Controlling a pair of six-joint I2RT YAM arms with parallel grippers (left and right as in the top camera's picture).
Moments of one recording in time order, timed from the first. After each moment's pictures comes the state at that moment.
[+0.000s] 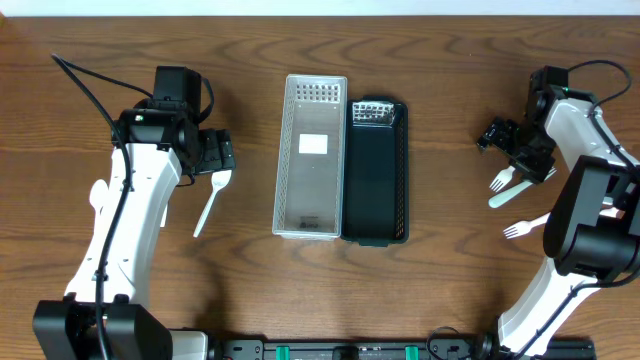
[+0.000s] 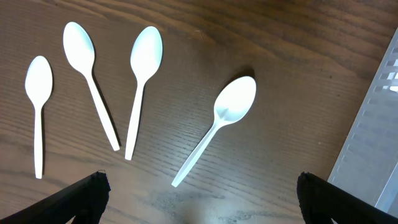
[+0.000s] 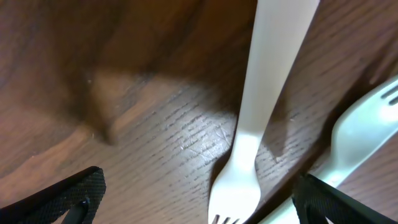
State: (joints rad) left arm -0.06 1.54 1.32 -1.08 -0.16 -0.25; right arm -0.21 2.05 1.44 -0.90 -0.02 0.48
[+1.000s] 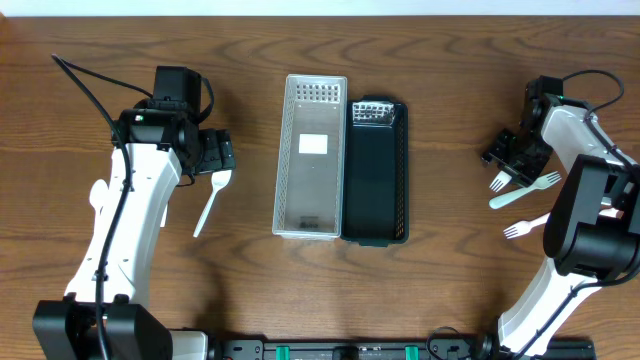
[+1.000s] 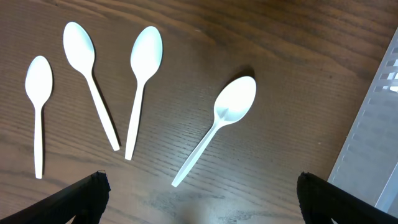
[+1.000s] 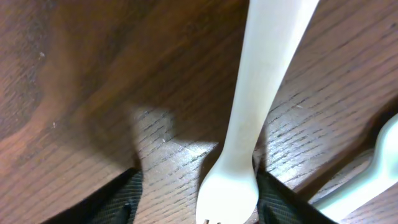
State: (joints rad) left arm -0.06 1.54 1.32 -1.08 -0.16 -0.25; right arm -0.21 2.05 1.39 -0.88 -0.03 0.46
